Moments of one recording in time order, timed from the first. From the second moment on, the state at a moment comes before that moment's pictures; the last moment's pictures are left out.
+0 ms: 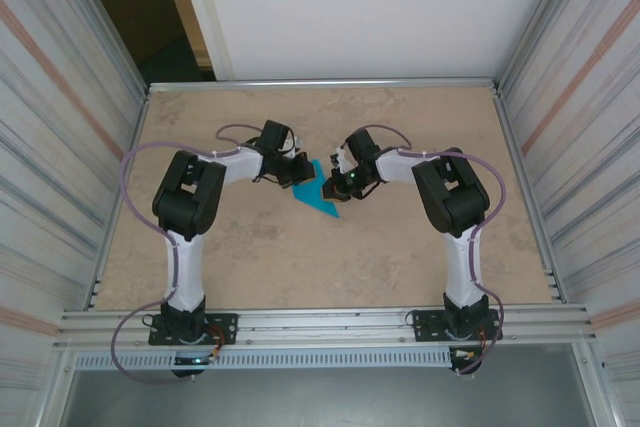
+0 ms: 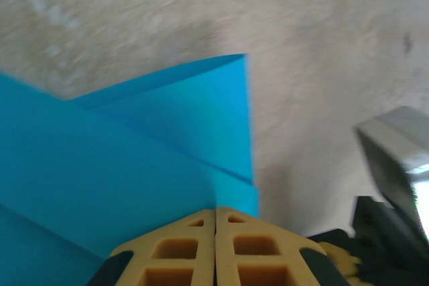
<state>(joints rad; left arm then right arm) -0.42 2.09 1.31 -0.22 0.53 -0.67 0.49 2.10 1.28 -0.32 -0.68 0.49</state>
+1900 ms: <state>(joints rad) -0.41 2.15 1.44 -0.40 0.49 -0.69 0.51 1.91 1.05 -0.32 -0.57 0.46</state>
